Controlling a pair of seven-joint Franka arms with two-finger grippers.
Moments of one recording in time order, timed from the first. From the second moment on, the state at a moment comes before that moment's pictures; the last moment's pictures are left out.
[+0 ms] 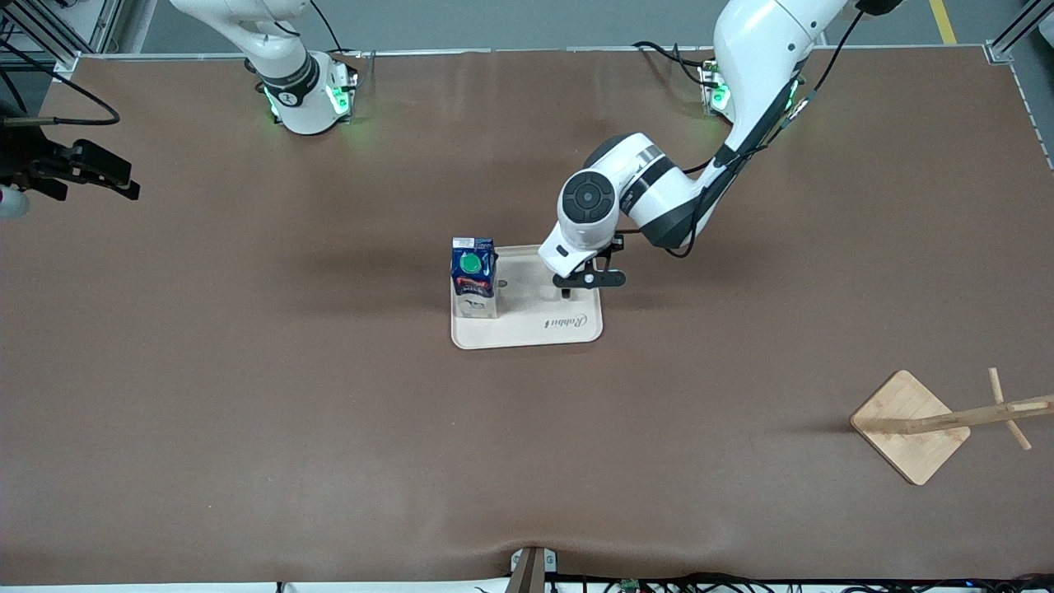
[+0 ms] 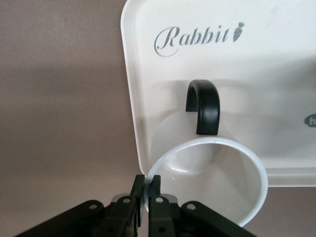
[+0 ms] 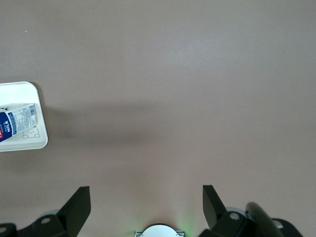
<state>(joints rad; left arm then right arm) -0.33 0.55 -0.47 -1.79 0.17 2.08 -0.86 -0.08 -0.04 0.04 -1.57 0.02 1.43 -0.01</state>
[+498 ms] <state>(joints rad) -0.32 0.56 -0.46 -1.66 0.17 2.02 -0.89 -0.12 0.02 0.05 -1.56 0.02 1.56 -0.01</state>
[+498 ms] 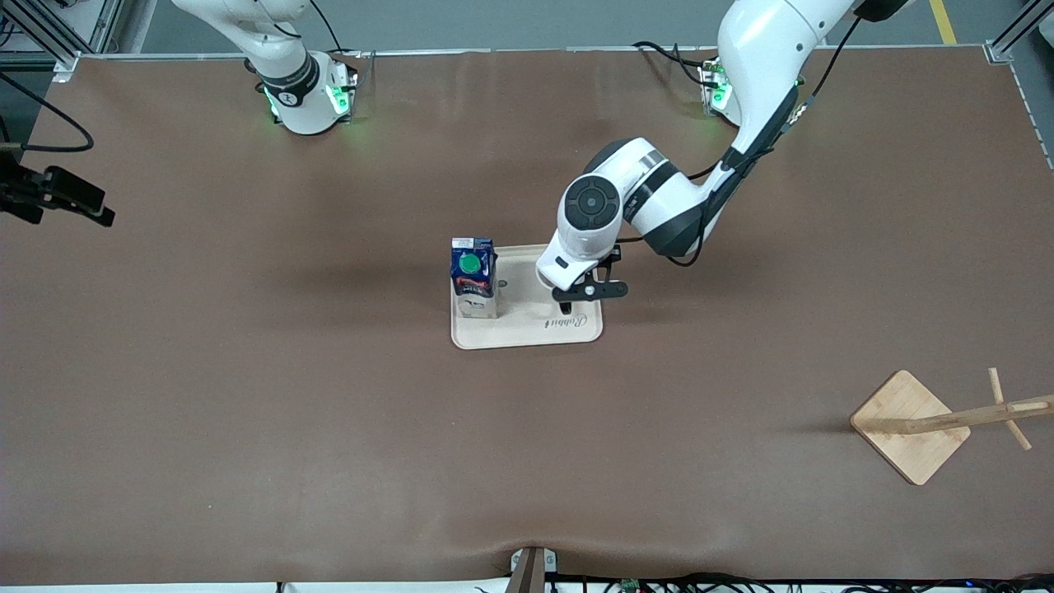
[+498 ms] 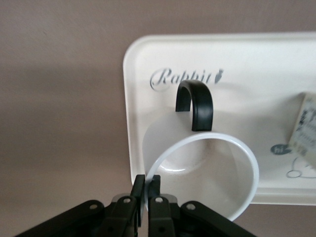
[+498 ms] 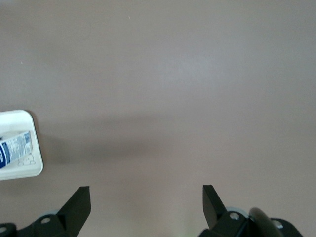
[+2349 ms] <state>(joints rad) 0.44 0.28 -0.45 -1.46 0.16 1.86 -0.11 -0.16 0.10 0.06 -1.42 0.01 1.56 -0.01</state>
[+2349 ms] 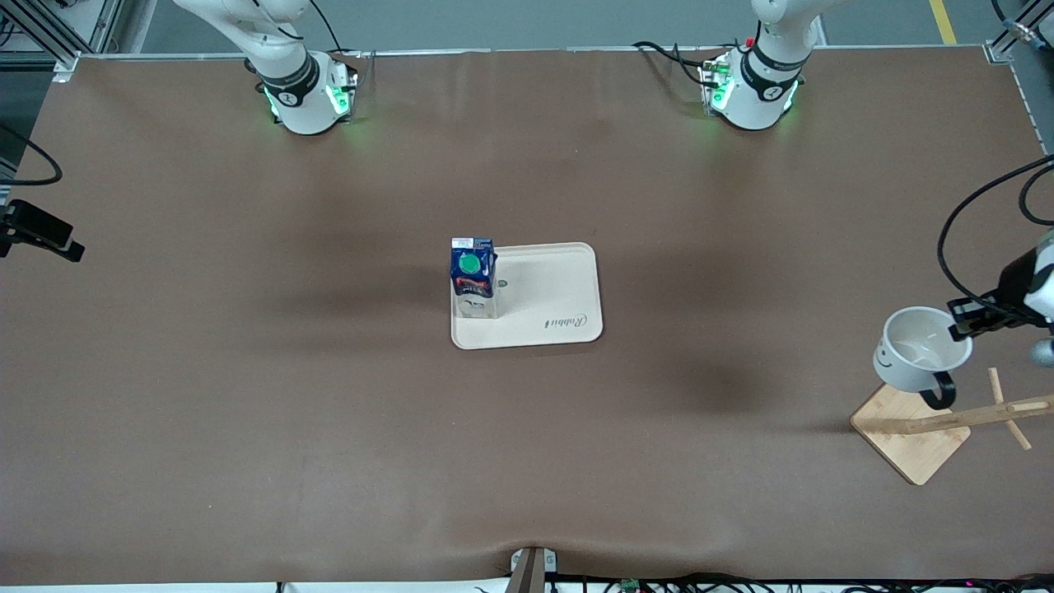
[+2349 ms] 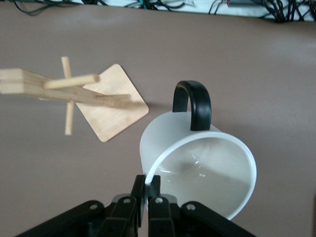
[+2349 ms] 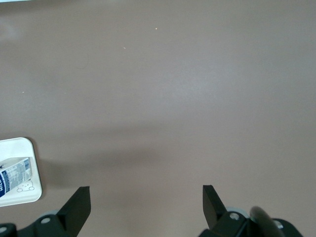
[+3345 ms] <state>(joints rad) 0.61 0.35 -0.45 -1.44 -0.05 1.98 0.06 -0.11 0.08 0.07 -1.41 -0.02 1.45 -0.01</state>
